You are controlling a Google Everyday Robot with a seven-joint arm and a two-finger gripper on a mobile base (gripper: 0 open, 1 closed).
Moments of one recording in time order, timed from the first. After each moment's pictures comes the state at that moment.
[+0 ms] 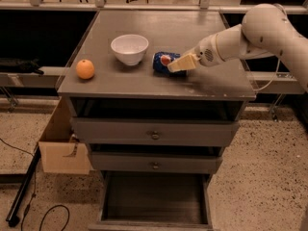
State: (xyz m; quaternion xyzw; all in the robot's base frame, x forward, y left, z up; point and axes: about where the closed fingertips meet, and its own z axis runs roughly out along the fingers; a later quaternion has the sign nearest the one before) arm 0.710 -0.089 0.846 -0.39 0.80 0.24 0.39
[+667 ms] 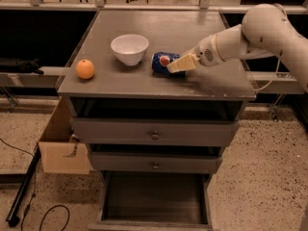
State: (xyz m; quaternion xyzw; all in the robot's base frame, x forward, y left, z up) arm 0.710 -0.089 0.846 -0.39 0.80 0.24 0.39
